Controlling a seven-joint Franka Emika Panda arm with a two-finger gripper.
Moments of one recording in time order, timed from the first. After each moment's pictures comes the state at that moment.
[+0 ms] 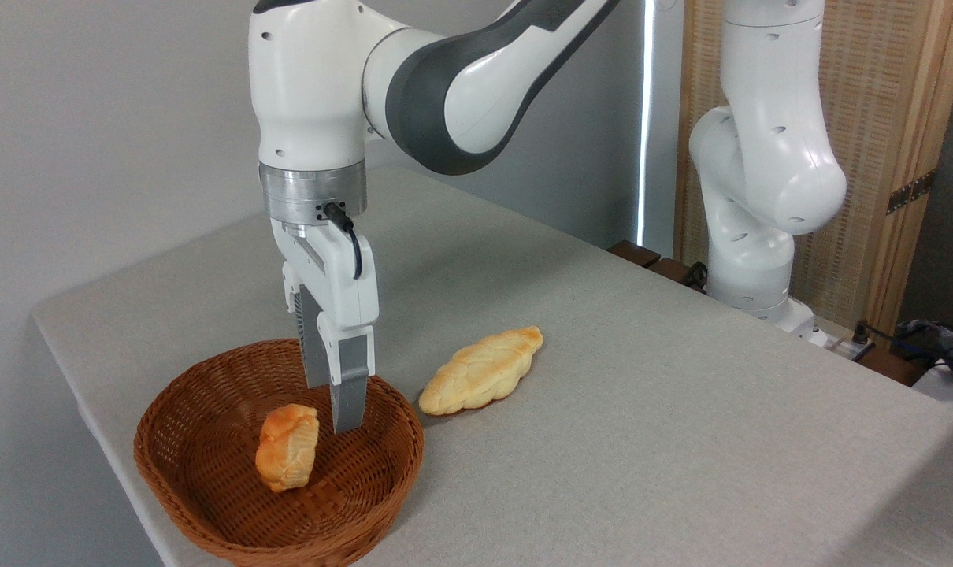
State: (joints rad) arm -0.43 0.04 0.32 -1.93 0.01 2.17 0.84
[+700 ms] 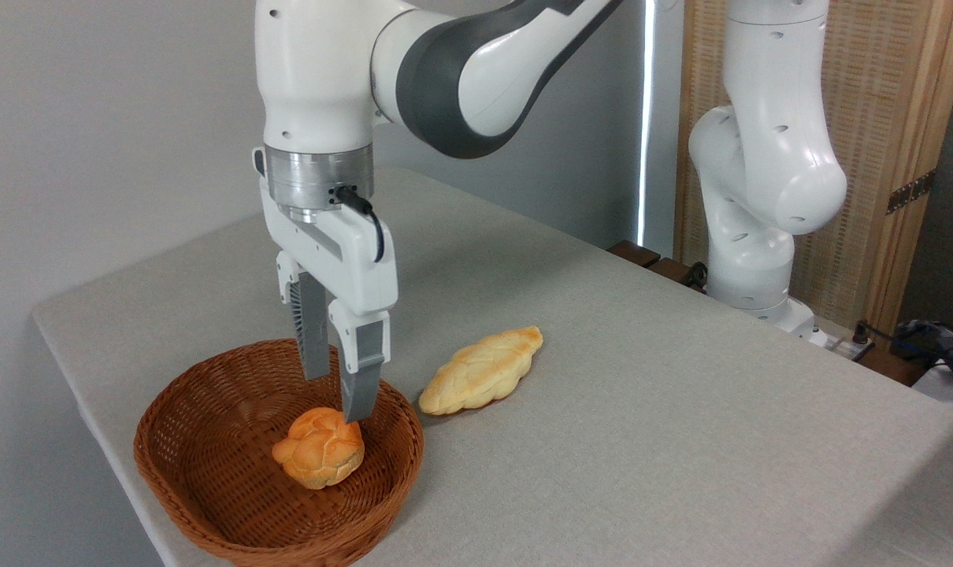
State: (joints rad) arm -0.43 0.01 0.33 -1.93 0.01 2.14 0.74
